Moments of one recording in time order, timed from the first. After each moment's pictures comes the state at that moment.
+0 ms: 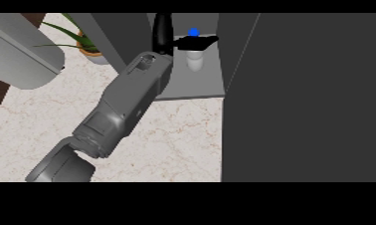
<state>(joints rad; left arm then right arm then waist) -1.19 0.01 -0.30 -0.26 0.49 0.61 -0.51 0.87 -0.17 -0.24 -2.37 -0.36 0.63 -0.31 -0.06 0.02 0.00</state>
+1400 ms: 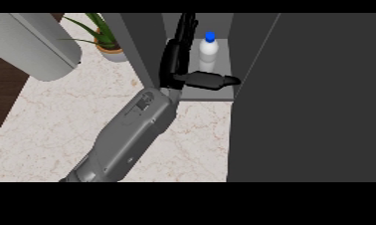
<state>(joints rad) -0.81 0.01 -0.45 -0.94 0.58 0.46 -0.45 0.90 -0.13 -0.21 -2.38 -0.37 0.62 -0.28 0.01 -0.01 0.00</state>
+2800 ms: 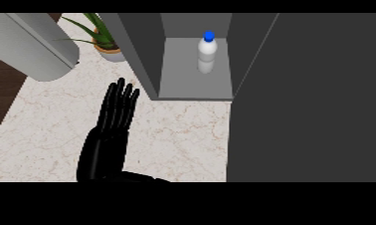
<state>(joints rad) -0.04 0.33 -0.59 -1.80 0.54 0.46 -0.40 0.86 -0.26 0.20 -2.41 -0.31 0.72 -0.10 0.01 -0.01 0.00</state>
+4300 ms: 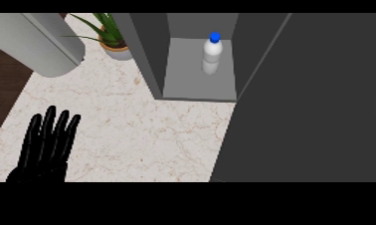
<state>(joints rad) 0.30 0.54 -0.40 -1.99 0.67 0.26 -0.50 0.28 -0.10 0.70 -2.45 0.09 0.50 0.39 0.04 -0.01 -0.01</state>
